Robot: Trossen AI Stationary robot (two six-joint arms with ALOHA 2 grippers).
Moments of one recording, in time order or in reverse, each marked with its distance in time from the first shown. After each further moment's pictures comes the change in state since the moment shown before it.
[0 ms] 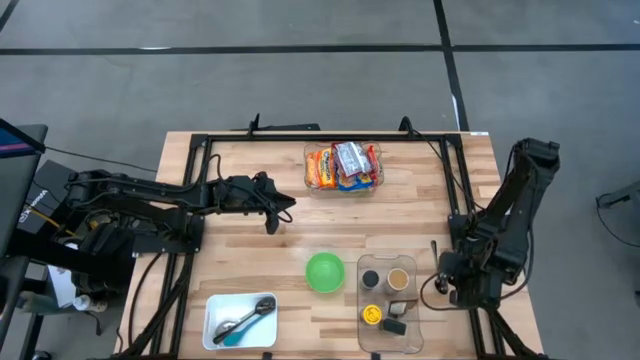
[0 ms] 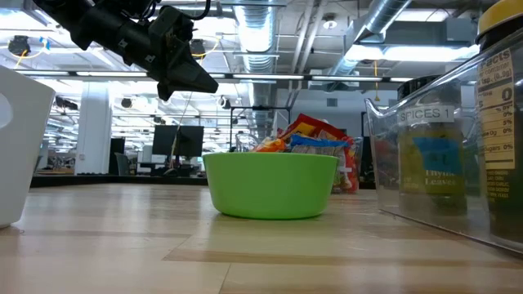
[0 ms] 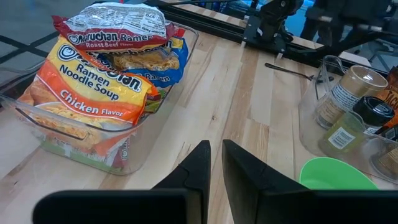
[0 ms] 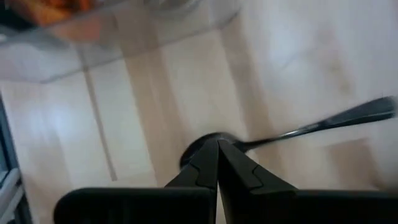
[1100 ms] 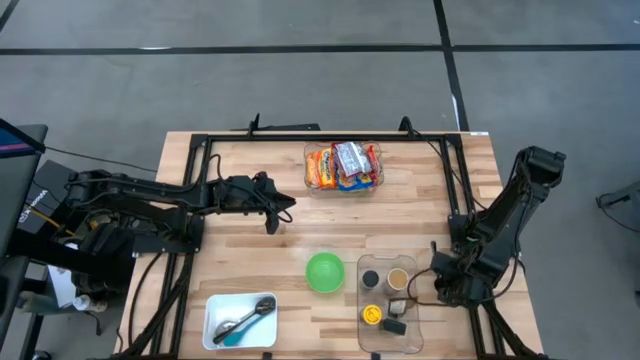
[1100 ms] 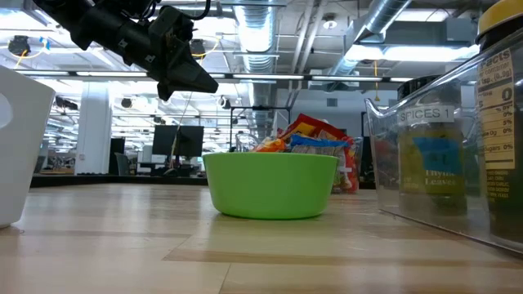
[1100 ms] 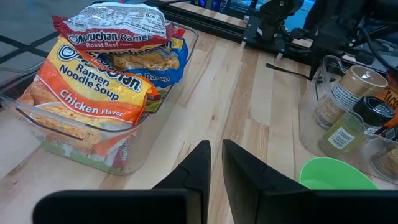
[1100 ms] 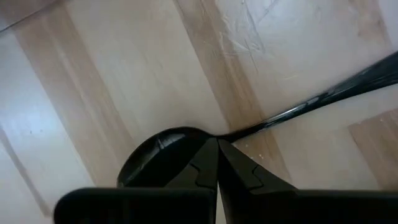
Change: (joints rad) left arm 0.000 0.000 0.000 0.000 0.000 0.000; right arm -0.080 0.148 -0.162 0.221 -0.143 0.076
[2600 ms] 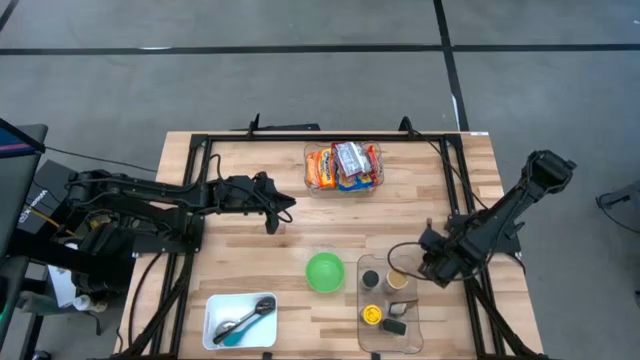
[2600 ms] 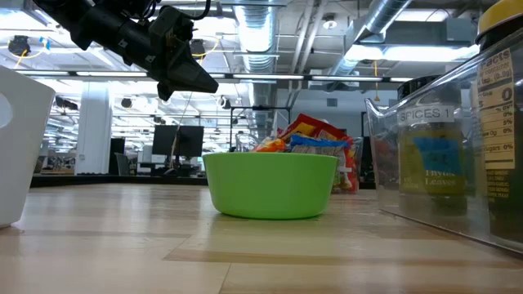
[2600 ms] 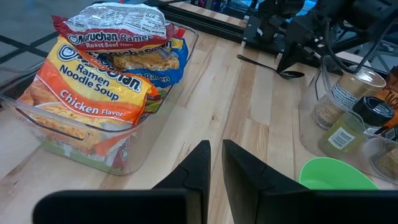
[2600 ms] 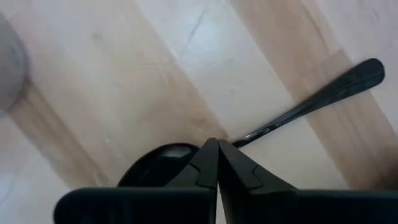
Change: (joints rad) left arm 0.000 0.000 0.000 0.000 0.000 0.000; right arm -0.327 -0.007 -0.007 -0.150 0.143 -0.143
